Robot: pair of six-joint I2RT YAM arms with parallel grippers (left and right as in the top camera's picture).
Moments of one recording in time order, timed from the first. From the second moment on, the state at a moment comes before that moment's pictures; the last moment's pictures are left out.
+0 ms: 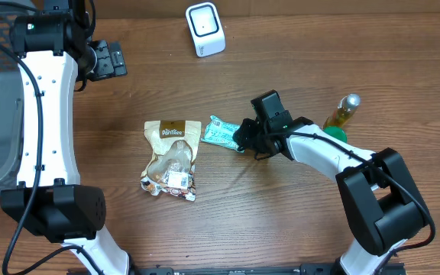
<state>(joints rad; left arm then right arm) 0.05 1.92 2.12 -1.39 -0.11 -0.21 0.47 1.86 1.04 -0.27 -0.25 0.75</state>
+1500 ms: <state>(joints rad) 0.05 1.92 2.12 -1.39 -0.11 -0.21 0.47 1.86 1.04 -0.28 -0.26 0.73</state>
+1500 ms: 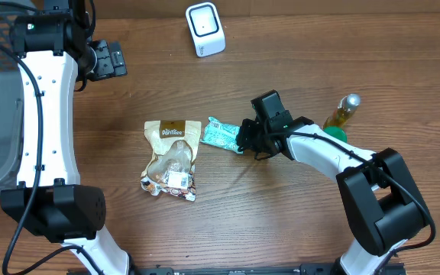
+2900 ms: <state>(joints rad) 0.05 1.92 2.12 -1.39 -0.11 -0.21 0.41 1.20 1.03 -0.85 -0.50 0.21</state>
